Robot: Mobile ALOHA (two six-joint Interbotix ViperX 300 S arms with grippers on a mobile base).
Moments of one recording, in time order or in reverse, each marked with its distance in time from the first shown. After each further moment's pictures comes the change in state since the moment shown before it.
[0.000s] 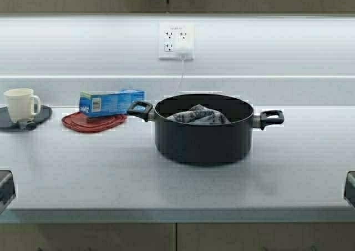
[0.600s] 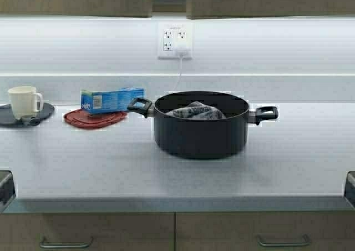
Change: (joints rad) left arm 0.054 -0.468 0.255 0.074 0.454 0.028; right arm -0.077 -0.474 0.351 -0.067 0.425 -0.017
